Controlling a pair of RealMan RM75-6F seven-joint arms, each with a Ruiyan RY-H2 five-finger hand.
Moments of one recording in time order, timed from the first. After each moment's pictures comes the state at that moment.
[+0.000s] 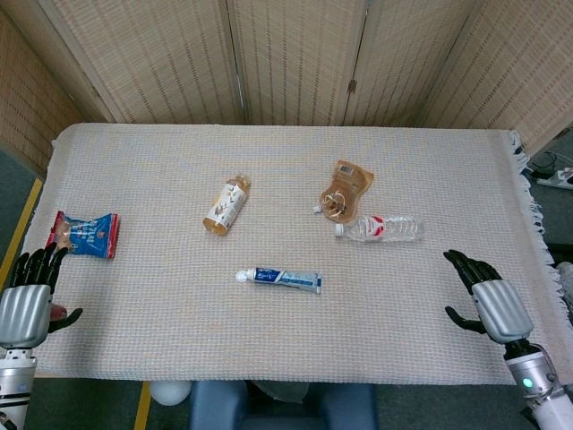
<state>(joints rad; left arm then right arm) -0.16 -1.18 -0.10 -1.65 1.39 1.47 0.24 0.20 -1.09 0.04 -1.65 -1.58 1.31 0.09</state>
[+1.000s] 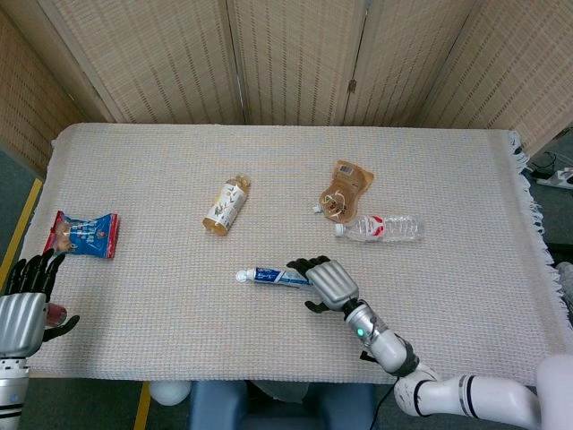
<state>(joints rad) -0.13 -1.15 -0.08 -1.65 1.44 1.50 0.19 0.69 -1.63 0.22 -1.60 -1.10 0.87 -0.46</state>
